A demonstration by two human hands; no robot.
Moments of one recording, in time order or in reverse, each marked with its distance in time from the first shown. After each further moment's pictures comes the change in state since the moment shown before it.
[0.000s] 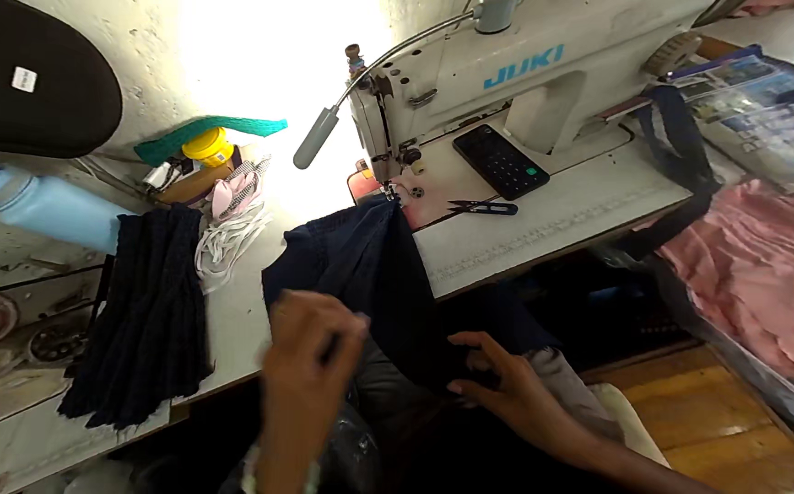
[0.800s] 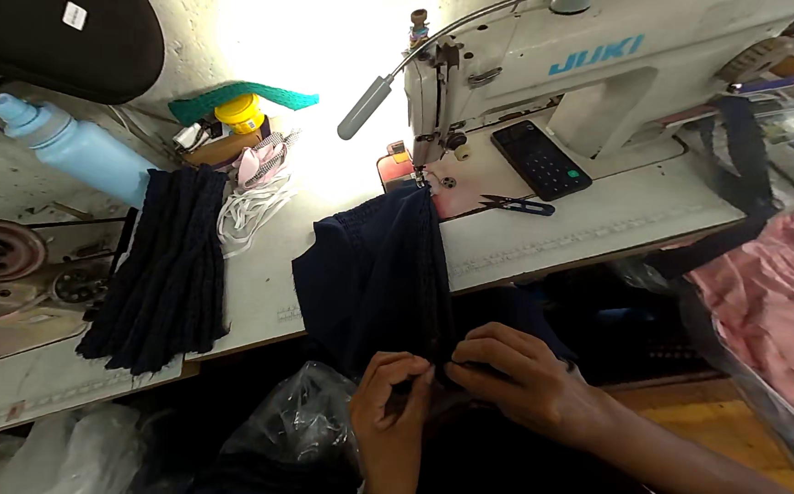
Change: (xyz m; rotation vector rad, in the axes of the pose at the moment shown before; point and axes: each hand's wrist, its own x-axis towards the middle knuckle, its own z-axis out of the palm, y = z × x) left_hand -0.093 0.036 0.079 -0.556 0.357 -0.304; right_hand 0.045 -0.030 -0.008 -0.566 -0.055 -1.009
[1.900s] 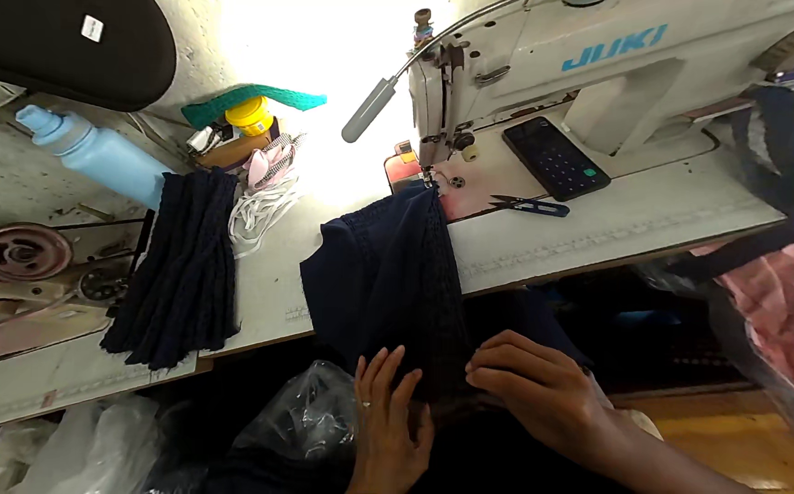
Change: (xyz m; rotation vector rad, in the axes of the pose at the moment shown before) left_hand -0.032 -0.044 -0.036 0.690 -0.279 0.278; right_hand -0.013 -0.003 0.003 0.136 0.106 0.153
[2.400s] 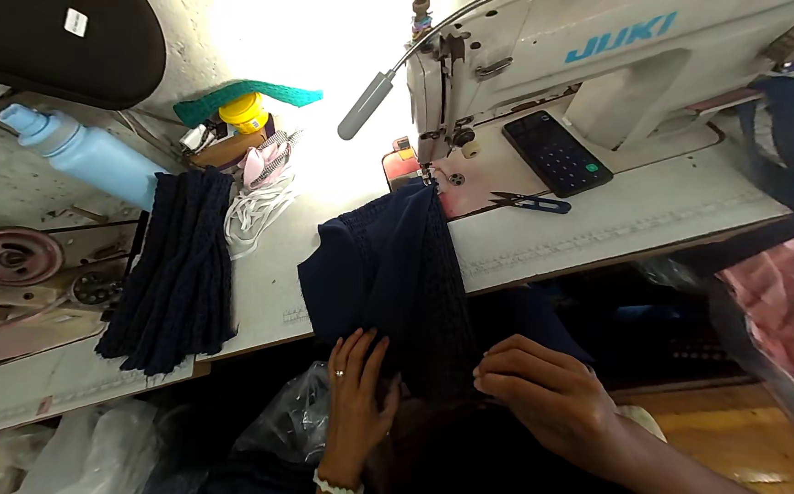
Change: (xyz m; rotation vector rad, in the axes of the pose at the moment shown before) left_hand 0.007 -0.051 -0.003 0.176 -0.066 0.021; right_hand -0.007 0.000 -0.004 -0.013 -0.001 0.022
